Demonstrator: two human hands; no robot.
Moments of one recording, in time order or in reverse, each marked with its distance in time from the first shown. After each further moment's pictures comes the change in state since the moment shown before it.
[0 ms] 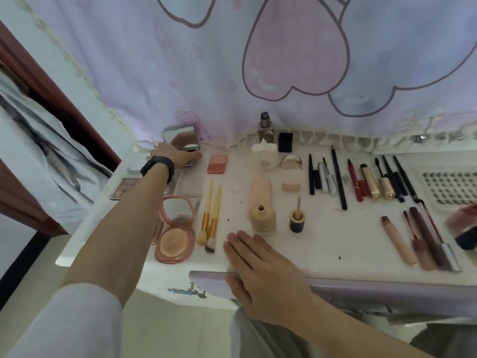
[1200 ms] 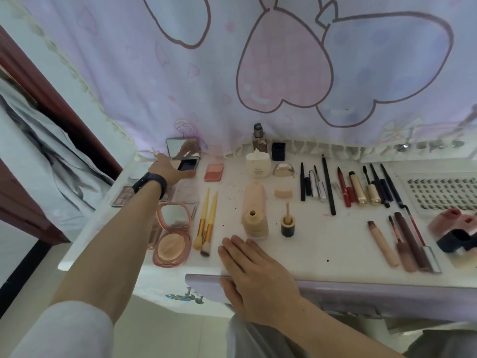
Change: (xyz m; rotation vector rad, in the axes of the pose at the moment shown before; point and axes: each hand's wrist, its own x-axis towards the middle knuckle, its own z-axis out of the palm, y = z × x) left_hand -0.014 -0.017 -0.001 -0.041 -0.025 0.129; right_hand 0.000 -0.002 0.004 0.010 0.064 0.006
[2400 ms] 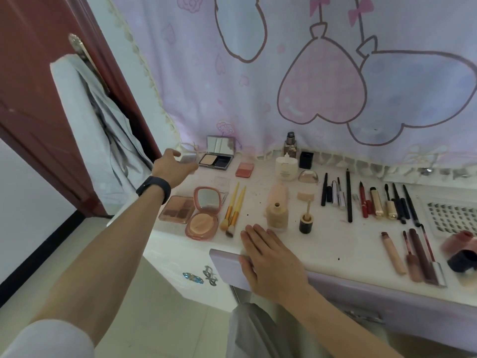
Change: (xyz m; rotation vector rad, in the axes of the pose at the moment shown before) left_hand -0.085 -0.050 -0.052 -0.262 0.271 -0.007; right_hand 0.001 -0.001 -0.006 -0.079 -0.011 -0.039
